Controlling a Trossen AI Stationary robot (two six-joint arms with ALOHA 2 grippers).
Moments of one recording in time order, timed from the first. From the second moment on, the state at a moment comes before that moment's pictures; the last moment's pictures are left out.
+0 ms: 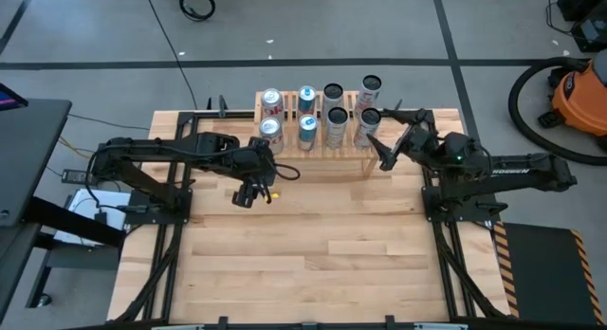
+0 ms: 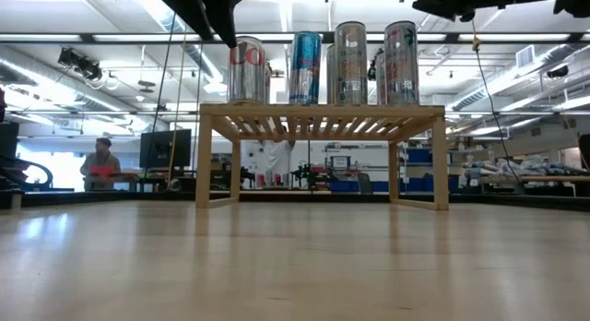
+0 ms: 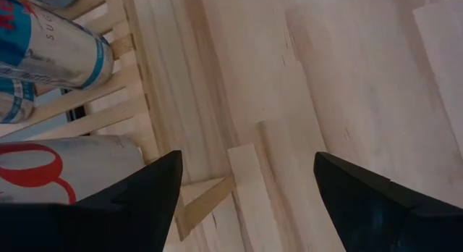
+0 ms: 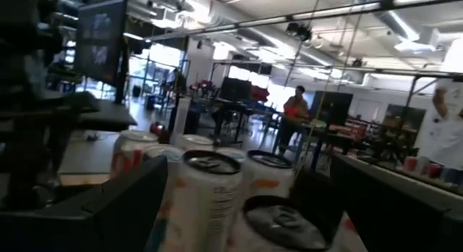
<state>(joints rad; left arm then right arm) -0.02 1.46 1.50 -1.12 -0.20 0.35 -0.10 0.67 0.49 0.46 0.46 -0.36</state>
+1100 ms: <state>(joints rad) -0.02 1.46 1.50 -1.12 -0.20 0.35 0.01 0.94 0.49 0.60 0.92 -0.30</state>
